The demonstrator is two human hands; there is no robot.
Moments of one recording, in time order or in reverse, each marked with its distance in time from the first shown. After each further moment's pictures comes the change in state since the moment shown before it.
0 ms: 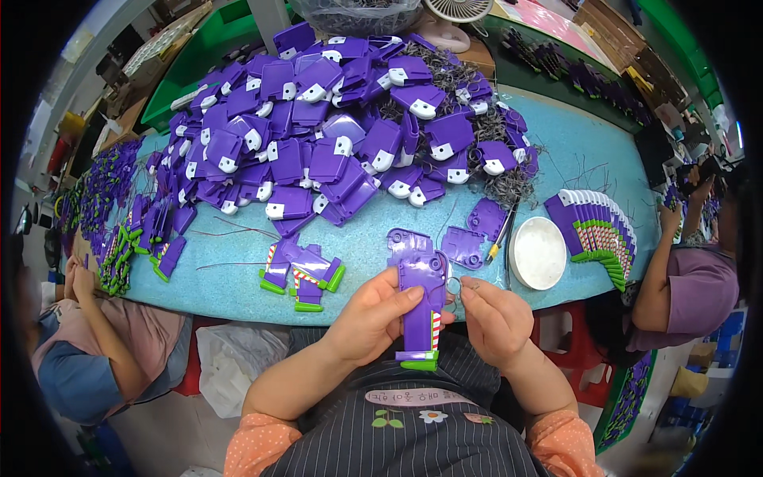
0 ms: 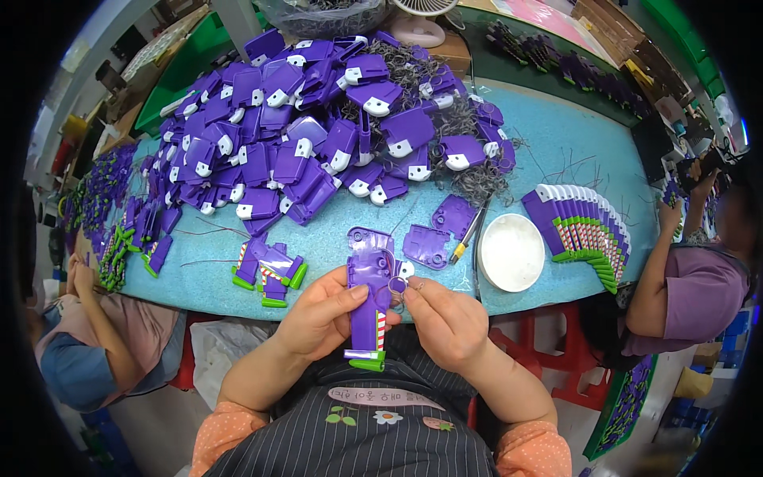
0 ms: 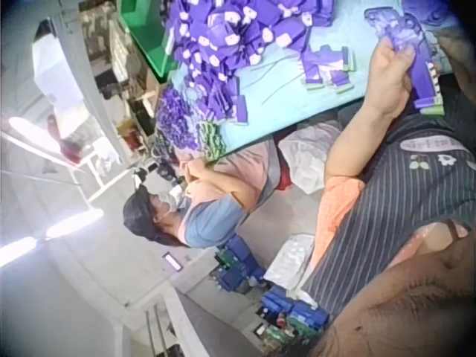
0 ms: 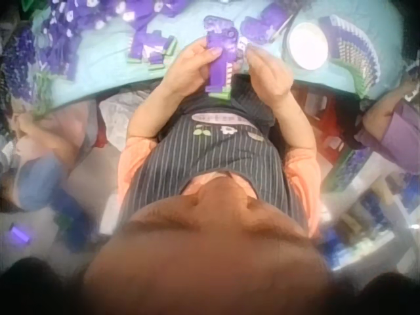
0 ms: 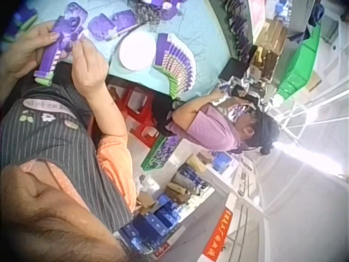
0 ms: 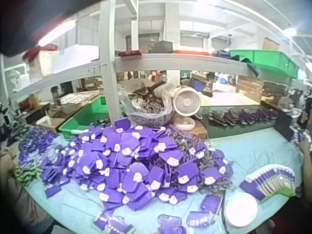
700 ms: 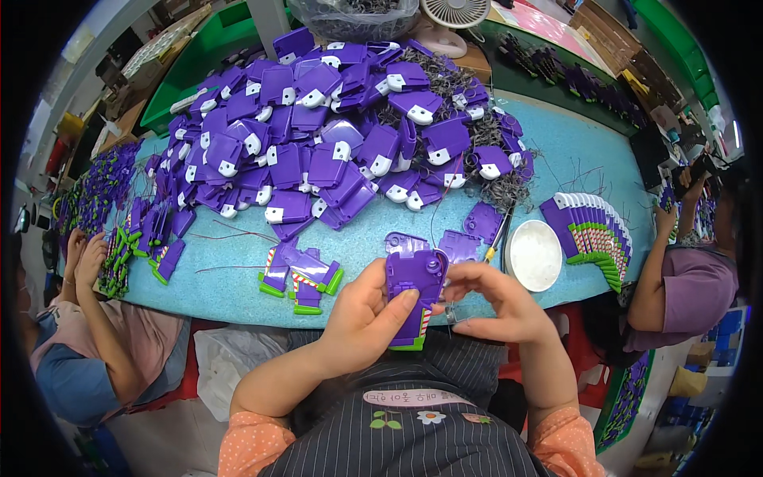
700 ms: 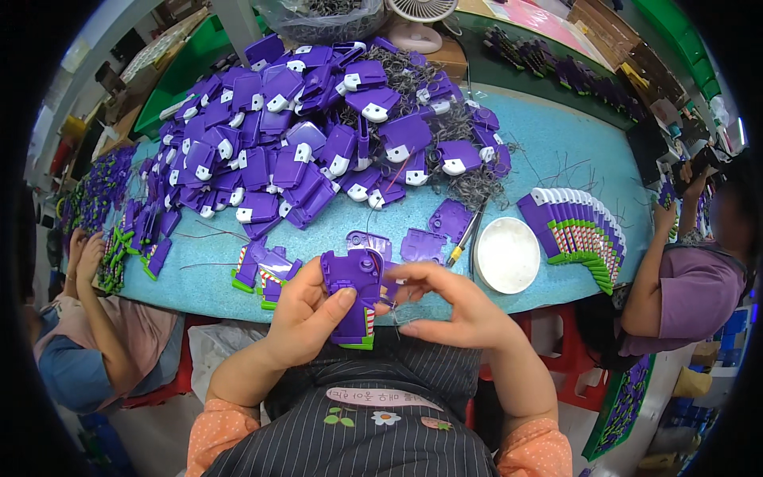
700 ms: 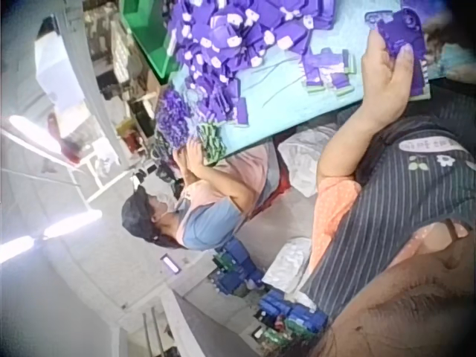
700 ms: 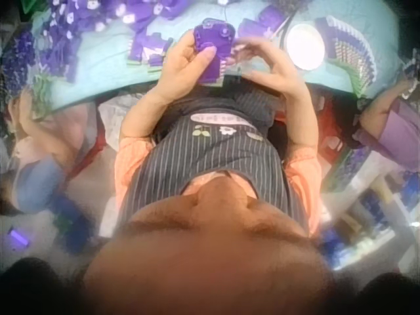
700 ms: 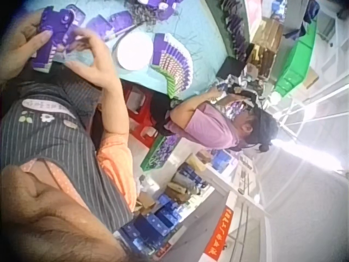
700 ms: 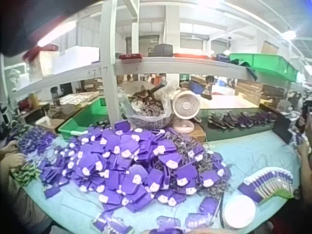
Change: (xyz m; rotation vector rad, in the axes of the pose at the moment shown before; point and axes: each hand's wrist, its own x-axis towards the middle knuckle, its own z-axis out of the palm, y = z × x) left_hand -0.010 0.017 0.022 0.453 0.020 0.292; right_hand 0.014 0.029 -0.014 1.121 -0.508 0.579
